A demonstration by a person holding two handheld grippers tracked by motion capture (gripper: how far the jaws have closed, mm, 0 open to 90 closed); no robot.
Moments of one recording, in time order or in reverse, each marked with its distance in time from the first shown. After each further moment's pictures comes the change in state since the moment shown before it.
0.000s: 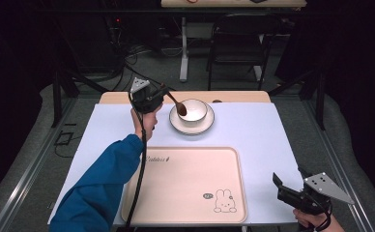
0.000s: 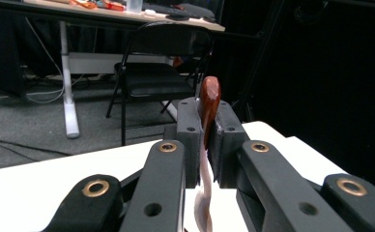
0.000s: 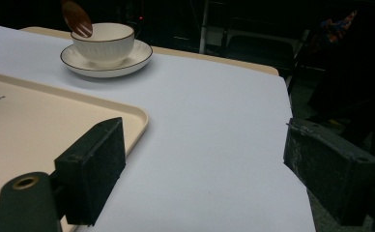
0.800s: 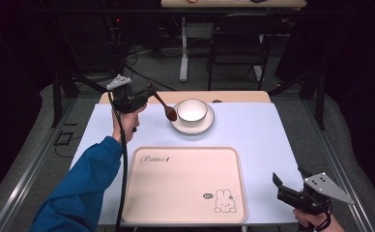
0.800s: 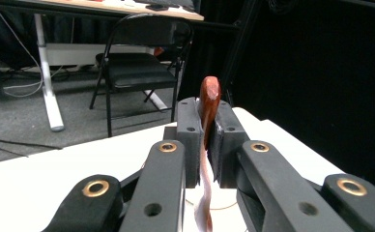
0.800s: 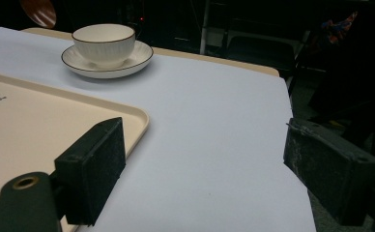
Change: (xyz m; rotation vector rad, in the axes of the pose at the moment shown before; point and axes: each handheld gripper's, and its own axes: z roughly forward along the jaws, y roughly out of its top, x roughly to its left) left arm 0.018 0.025 -0.053 0.066 -0.091 0.008; right arm 0.000 0.000 0.000 -0.003 0.003 -0.001
